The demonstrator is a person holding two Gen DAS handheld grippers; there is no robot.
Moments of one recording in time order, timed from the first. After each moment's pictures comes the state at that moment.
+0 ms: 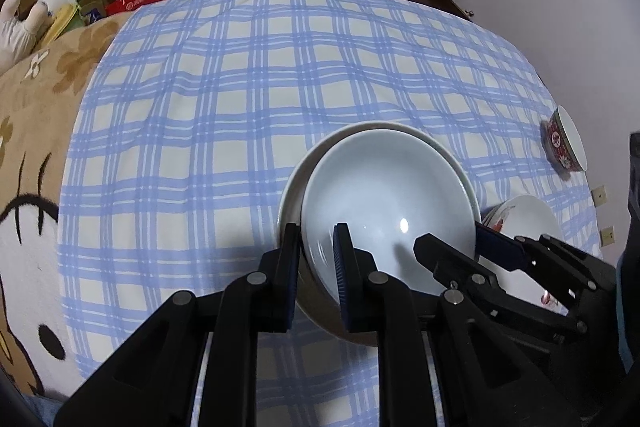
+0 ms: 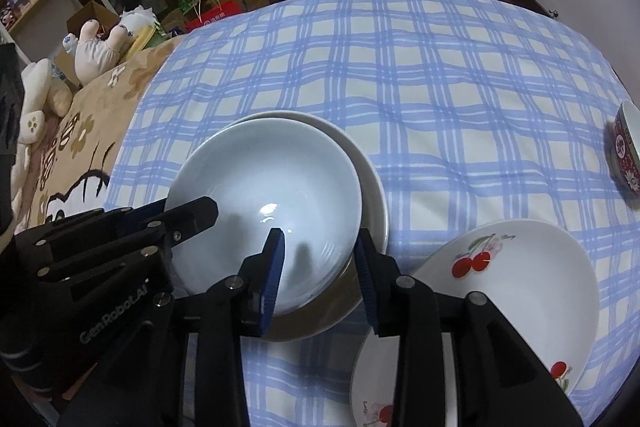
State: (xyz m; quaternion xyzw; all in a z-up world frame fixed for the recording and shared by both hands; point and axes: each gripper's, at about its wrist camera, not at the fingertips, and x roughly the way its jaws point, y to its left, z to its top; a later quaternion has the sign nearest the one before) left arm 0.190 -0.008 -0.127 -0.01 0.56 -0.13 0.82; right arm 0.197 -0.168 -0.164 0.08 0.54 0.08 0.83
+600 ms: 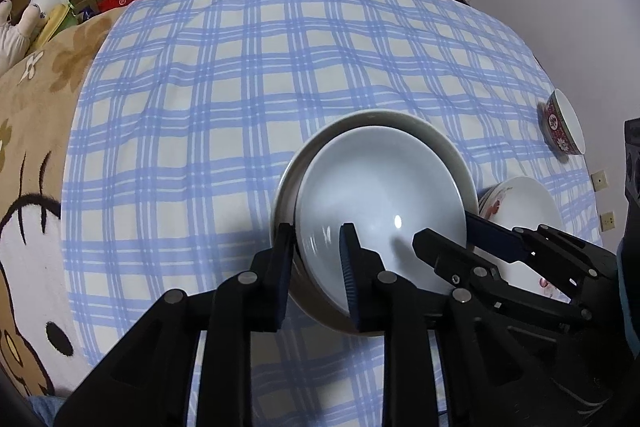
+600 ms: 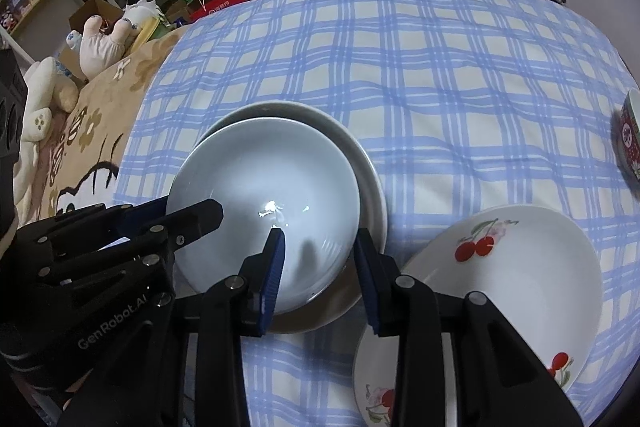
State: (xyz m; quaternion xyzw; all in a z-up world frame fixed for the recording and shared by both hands) left arm 0.186 -0.009 -0.126 0.00 0.58 -0.14 0.80; right arm 0.193 -0.173 -0.163 0.10 0.56 0.09 0.82
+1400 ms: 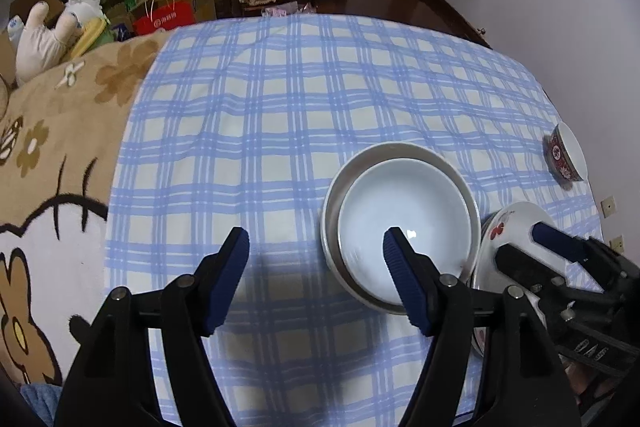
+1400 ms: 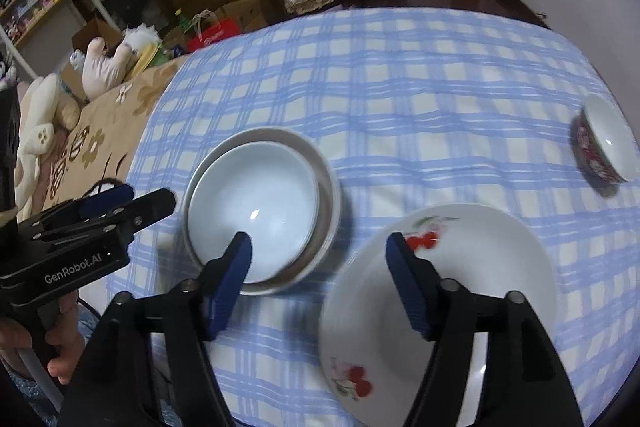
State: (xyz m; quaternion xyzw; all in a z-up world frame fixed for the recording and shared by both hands) left arm 0.165 0.019 -0.087 0.00 0.52 -0.10 0.85; right arm 0.161 -0.210 -0.123 0.10 0.51 0.06 0.85
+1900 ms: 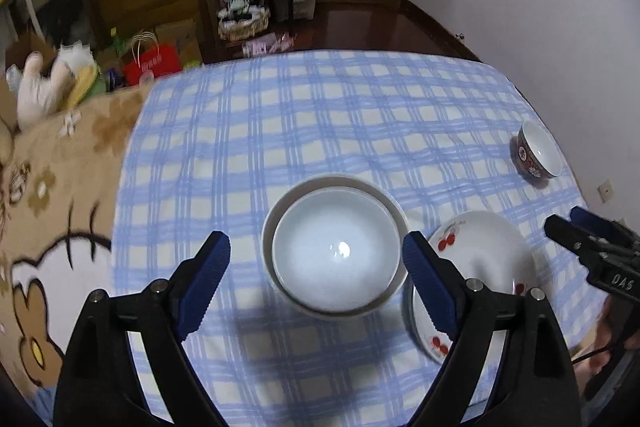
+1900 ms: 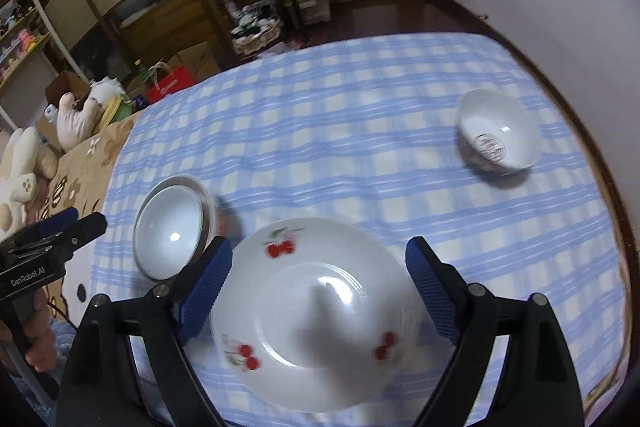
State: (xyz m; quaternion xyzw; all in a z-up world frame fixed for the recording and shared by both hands) left arm 0.148 -0.041 -0.037 0.04 0.48 -0.12 0.87; right arm 0.128 -0.323 -0.086 0.12 0.47 -0.02 0.87
